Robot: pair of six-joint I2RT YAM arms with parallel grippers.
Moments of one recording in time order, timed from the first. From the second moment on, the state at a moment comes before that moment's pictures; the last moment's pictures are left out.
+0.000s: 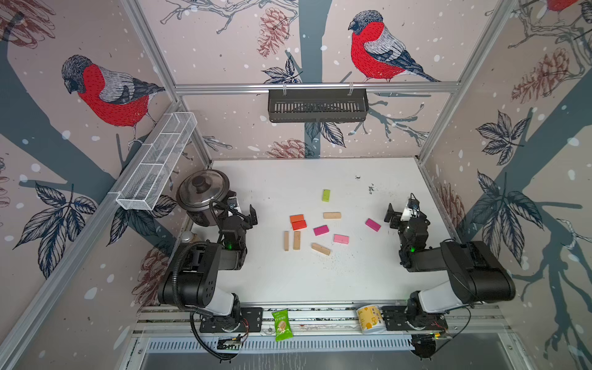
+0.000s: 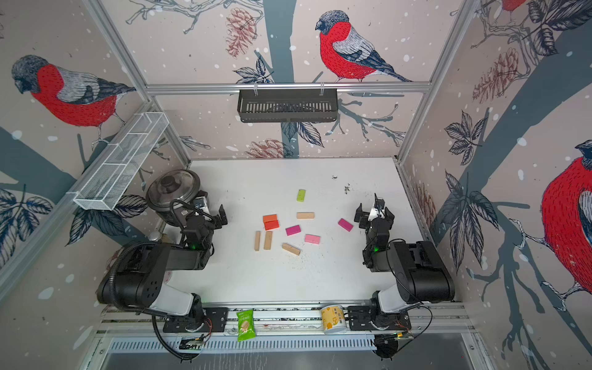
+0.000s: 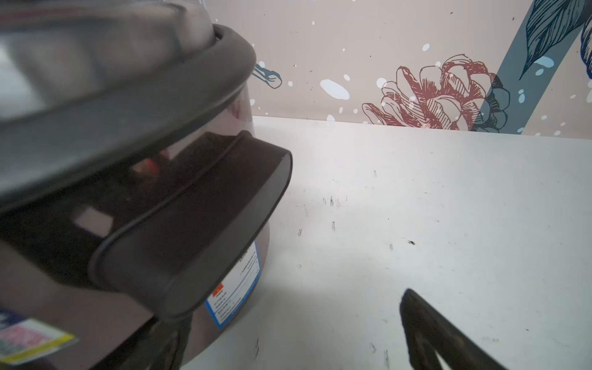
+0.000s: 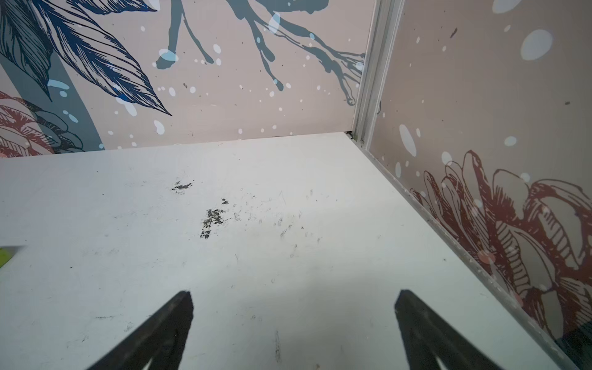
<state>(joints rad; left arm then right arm) -0.06 1.50 0.28 0.98 -0.24 -0.05 0.06 1.51 0.22 1.12 0.21 0.00</state>
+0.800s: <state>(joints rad) -0.06 1.50 0.28 0.98 -0.24 -0.04 0.06 1.51 0.22 1.13 0.22 0.00</state>
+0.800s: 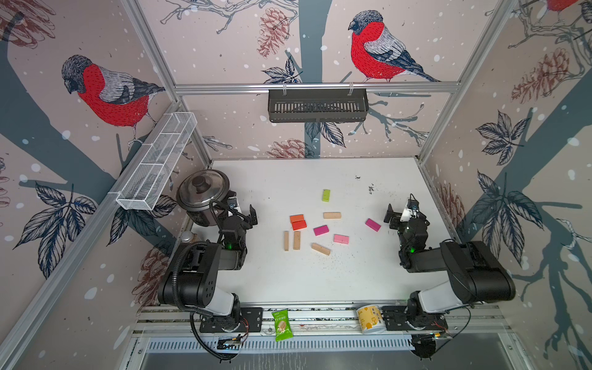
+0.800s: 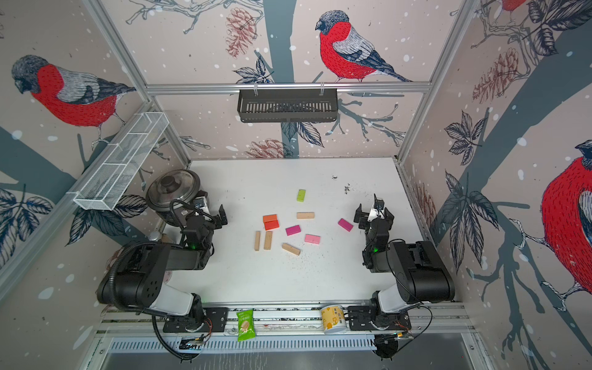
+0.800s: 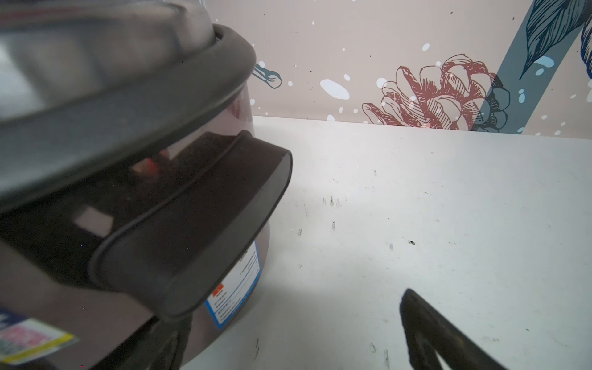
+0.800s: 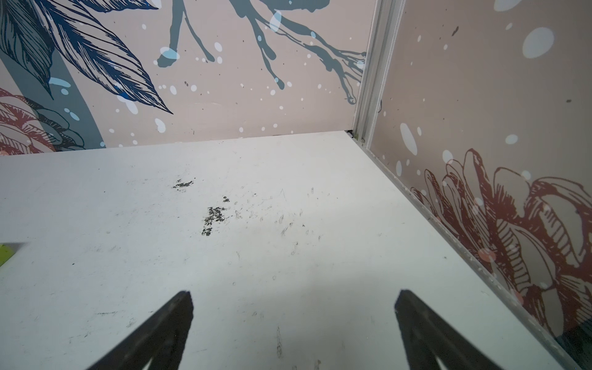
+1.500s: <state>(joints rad) -0.05 1.49 0.28 0.97 -0.21 -0.03 0.03 1.50 0.23 1.12 0.19 0.01</state>
